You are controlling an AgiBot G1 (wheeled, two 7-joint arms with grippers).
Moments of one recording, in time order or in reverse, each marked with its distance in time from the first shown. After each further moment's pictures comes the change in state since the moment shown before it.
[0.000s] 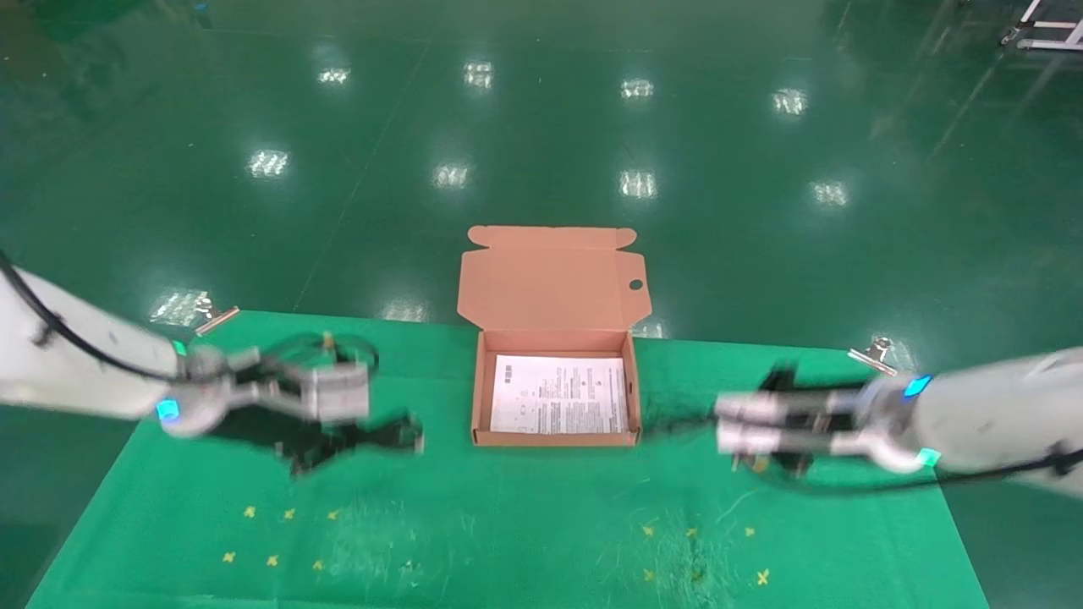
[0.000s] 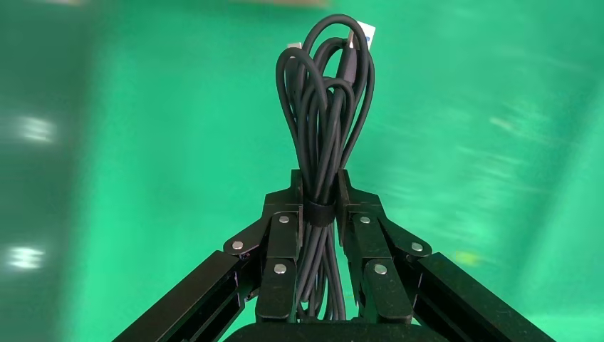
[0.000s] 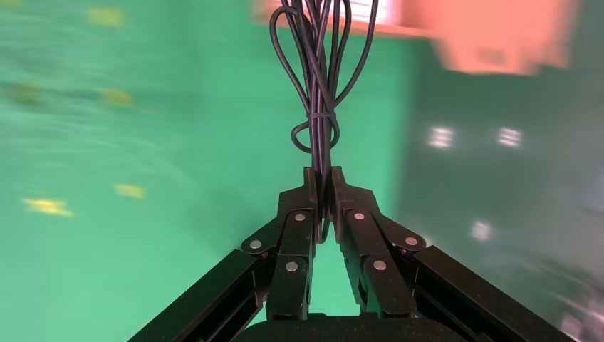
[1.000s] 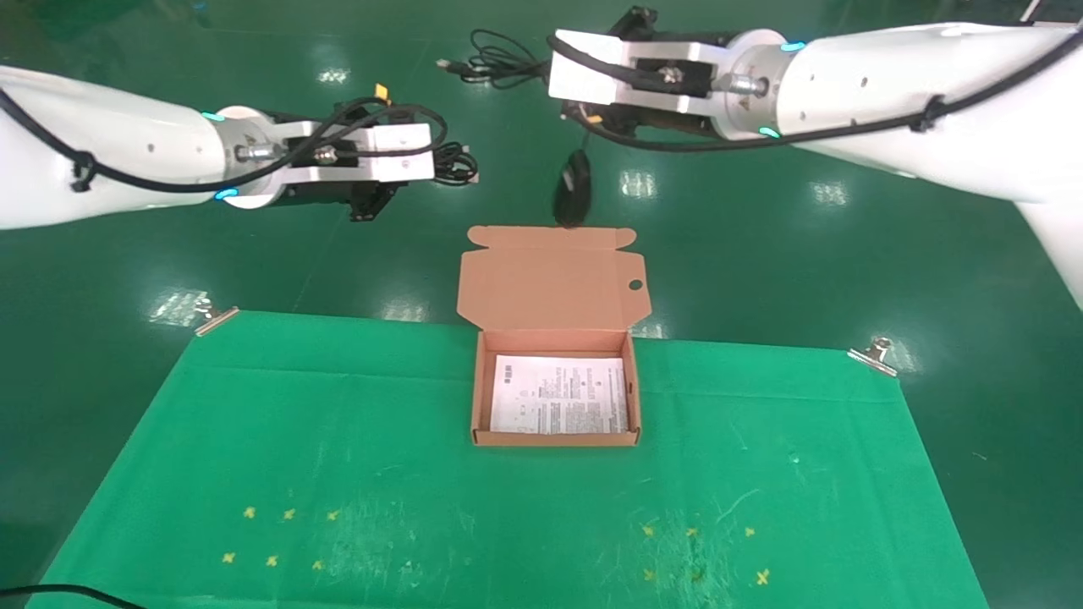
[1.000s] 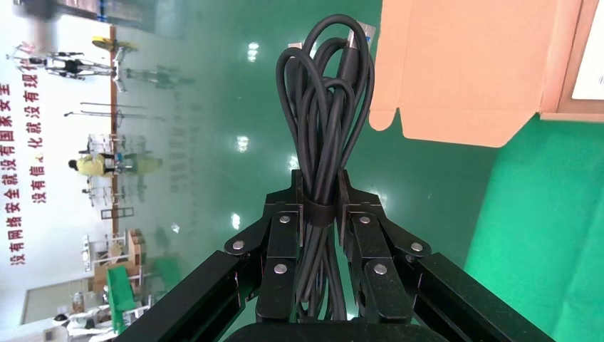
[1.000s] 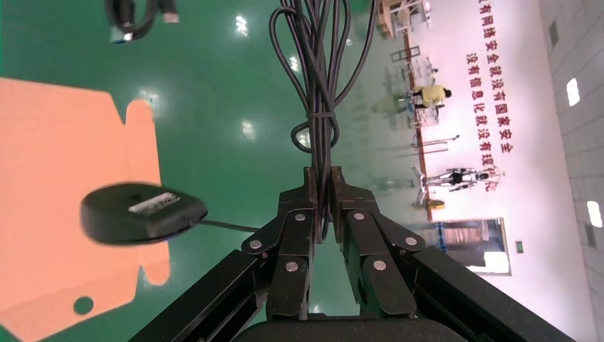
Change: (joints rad) left arm -0.164 0.091 -0.033 -0.165 0.244 -0.274 -0.094; right arm 0.297 -0.334 0.131 -0.318 0.117 0.321 -0.200
